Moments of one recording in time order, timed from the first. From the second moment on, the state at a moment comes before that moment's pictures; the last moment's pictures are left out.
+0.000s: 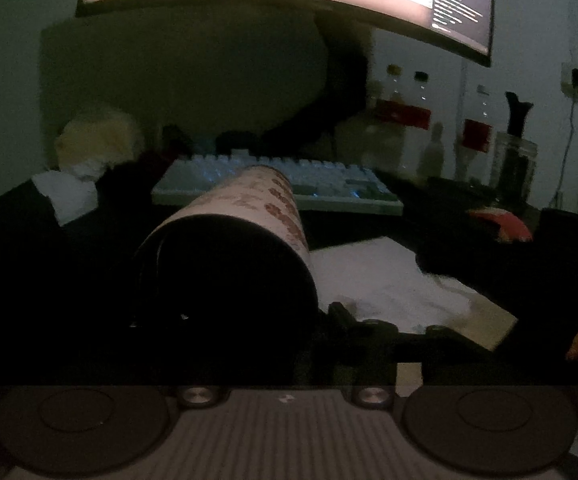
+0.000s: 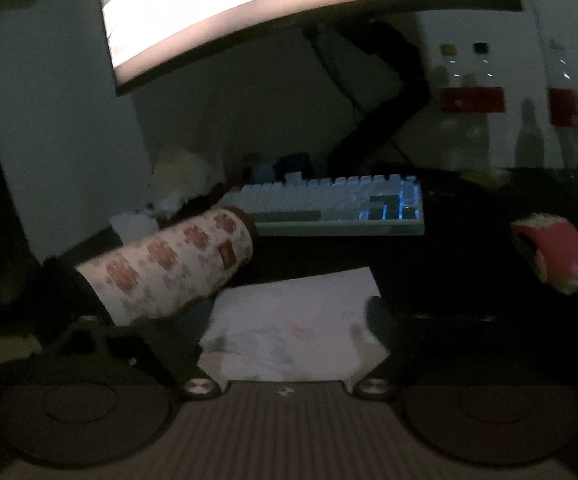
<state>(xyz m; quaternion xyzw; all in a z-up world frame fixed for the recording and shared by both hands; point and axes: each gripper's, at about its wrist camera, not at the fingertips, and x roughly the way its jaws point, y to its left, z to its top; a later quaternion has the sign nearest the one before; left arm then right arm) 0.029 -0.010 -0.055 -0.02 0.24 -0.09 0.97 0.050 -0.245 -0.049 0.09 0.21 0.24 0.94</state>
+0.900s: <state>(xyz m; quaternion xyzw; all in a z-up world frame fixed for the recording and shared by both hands) 0.006 0.001 -0.048 -0.04 0.27 -0.13 0.95 0.026 -0.240 -0.048 0.16 0.22 0.22 0.94</state>
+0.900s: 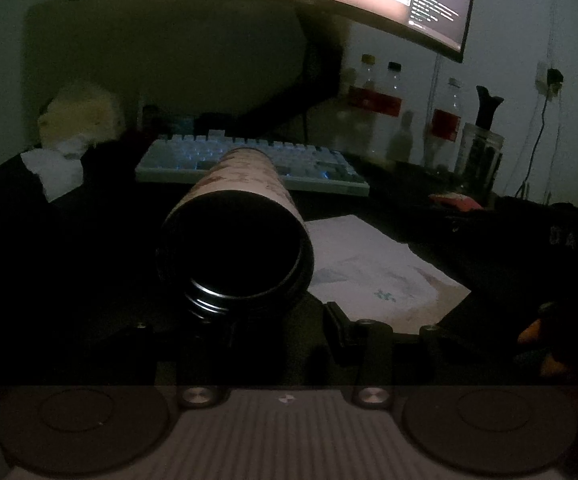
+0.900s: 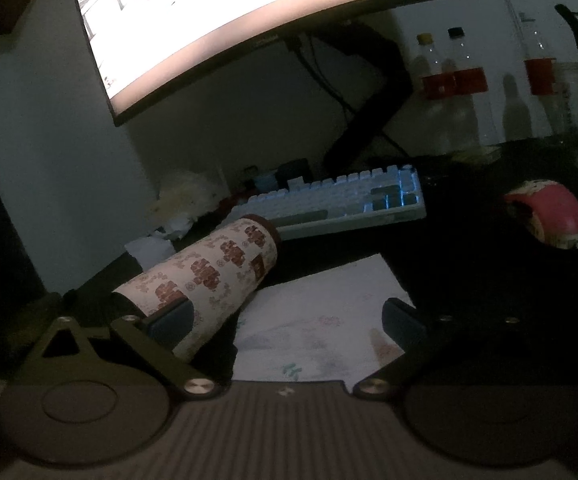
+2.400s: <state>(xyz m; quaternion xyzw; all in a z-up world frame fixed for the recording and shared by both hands) 0.007 0.006 -0.004 -0.03 0.38 -0.08 0.92 0.016 -0.224 0.004 0.08 0.38 0.11 0.91</state>
